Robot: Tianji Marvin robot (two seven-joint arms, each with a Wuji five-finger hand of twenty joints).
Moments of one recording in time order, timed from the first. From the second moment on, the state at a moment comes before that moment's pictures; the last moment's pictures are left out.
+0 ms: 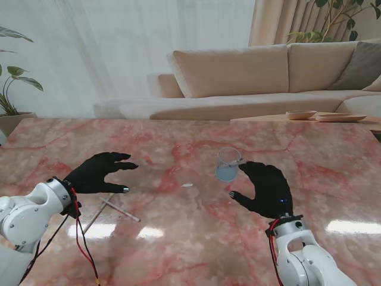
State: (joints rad) left arm 1.67 -1.03 -1.55 -1.74 0.71 -0.39 -0.36; right arm -1.87 -1.10 1.34 -1.76 -1.07 0.02 -0.41; left_hand 0.70 -0.20 0.00 0.00 0.43 -0.13 0.13 0.16 0.27 -0.04 0.15 0.17 0.19 0.00 0.08 0.30 -0.01 -0.06 0.29 0.23; right_hand -0.04 -0.25 0.68 -0.05 0.45 0.03 0.16 0.46 0.50 -0.02 0.13 0.13 0.46 -0.06 0.11 0.20 0.17 -0.08 0.46 0.32
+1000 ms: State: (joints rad) left arm 1.61 -1.01 -1.51 -1.52 0.95 -0.45 -0.19; right arm -1.85 -1.10 1.29 -1.76 -1.07 0.08 -0.38; left_hand 0.67 -0.58 0.73 -0.08 0.52 -0.17 0.26 0.20 0.25 -0.07 0.22 0.20 0.17 -0.01 0.09 0.34 -0.01 -0.04 0.19 0.29; right_hand -0.01 -0.25 0.67 -0.05 0.46 0.03 0.18 0.46 0.50 -0.01 0.13 0.13 0.46 -0.05 0.11 0.20 0.15 -0.08 0.47 0.31
